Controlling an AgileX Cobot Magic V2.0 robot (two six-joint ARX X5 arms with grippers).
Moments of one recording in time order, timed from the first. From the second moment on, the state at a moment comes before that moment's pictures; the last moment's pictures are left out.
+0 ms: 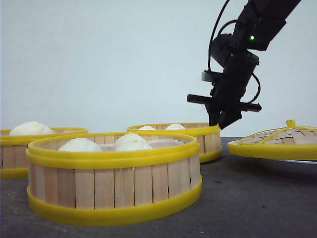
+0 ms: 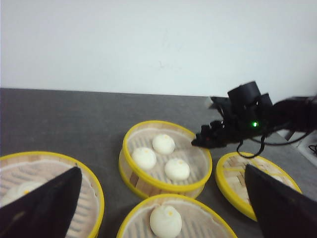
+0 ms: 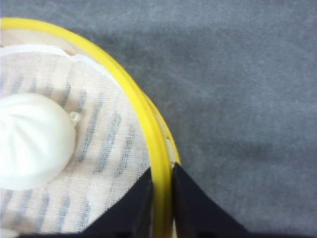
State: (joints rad) left arm -0.16 0.58 0.88 -0.46 0.35 -0.22; right arm 0.29 2.08 1.63 -0.40 -0.04 0.29
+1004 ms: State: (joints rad) left arm -0.16 0.54 0.88 -0.52 0.35 -0.17; right arm 0.41 1.55 1.67 -0.88 -0.27 0.13
